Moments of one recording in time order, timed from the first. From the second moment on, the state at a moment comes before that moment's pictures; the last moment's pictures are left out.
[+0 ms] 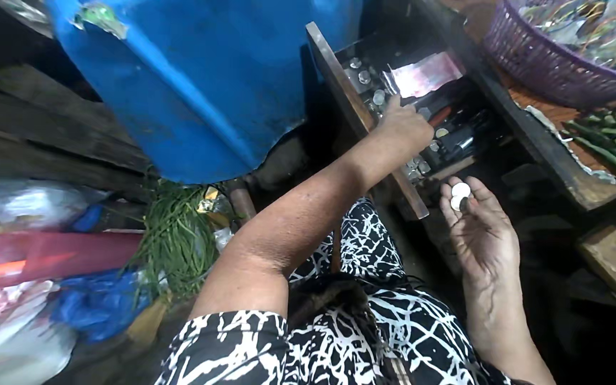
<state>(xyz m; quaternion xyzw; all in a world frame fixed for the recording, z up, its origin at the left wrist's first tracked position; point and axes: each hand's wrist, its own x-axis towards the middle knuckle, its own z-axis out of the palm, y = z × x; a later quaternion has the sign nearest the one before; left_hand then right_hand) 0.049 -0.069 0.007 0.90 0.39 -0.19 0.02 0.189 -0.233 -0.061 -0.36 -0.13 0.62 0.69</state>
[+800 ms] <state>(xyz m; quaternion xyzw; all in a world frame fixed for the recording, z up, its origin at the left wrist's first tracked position) 0.060 -0.075 0.006 0.89 0.40 -0.23 -0.04 0.197 -0.243 -0.057 -0.31 -0.11 0.65 0.69</state>
